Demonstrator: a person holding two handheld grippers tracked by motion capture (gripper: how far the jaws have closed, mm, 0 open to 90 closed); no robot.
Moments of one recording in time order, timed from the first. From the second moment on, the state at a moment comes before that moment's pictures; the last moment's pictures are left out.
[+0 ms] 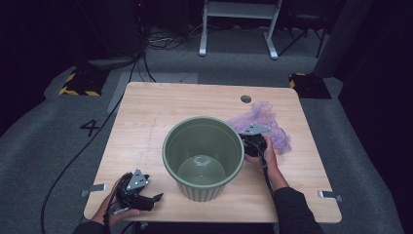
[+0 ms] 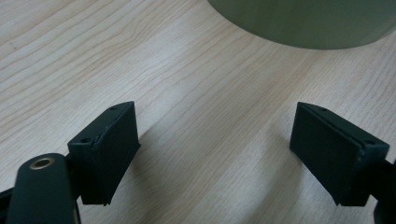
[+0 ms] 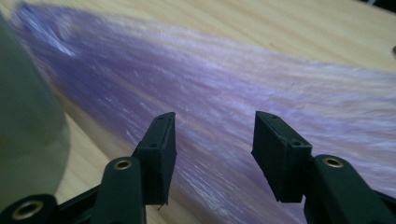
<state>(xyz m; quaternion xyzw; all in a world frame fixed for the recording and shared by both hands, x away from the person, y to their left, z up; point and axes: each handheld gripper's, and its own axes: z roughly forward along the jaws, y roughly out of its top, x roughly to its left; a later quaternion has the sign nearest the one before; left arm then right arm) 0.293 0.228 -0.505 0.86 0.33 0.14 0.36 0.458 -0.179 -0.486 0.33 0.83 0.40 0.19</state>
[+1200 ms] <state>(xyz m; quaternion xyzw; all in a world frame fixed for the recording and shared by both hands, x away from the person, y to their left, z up) 0.297 0.188 -0.504 0.87 0.29 0.12 0.37 0.384 -0.220 -0.455 0.25 0.83 0.46 0.16</state>
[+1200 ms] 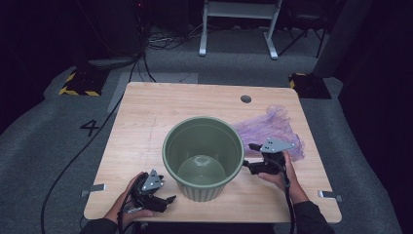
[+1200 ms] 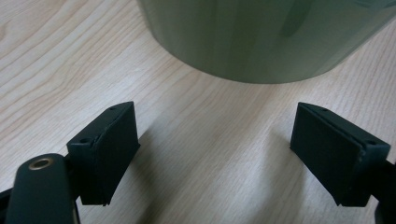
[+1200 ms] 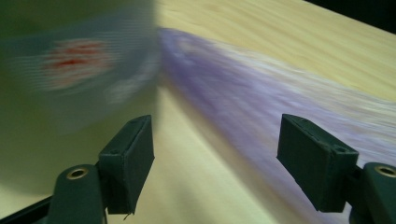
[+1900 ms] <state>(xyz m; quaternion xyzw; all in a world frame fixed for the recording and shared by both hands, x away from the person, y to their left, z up) 0.319 0.164 -0.504 0.88 0.27 0.11 0.36 0.345 -0.175 -0.468 0.18 0.87 0.46 0.06</state>
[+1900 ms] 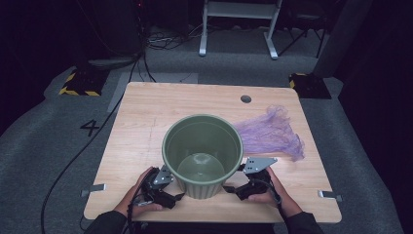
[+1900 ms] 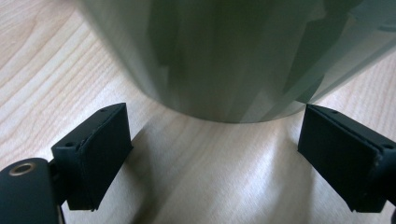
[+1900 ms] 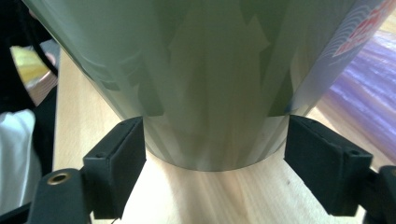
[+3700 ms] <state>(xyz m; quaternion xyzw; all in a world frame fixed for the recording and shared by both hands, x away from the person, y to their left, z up) 0.351 0.204 -0.505 0.87 0.31 0.12 0.36 0.479 -0.239 -0.499 0.40 0.82 0.37 0.18</state>
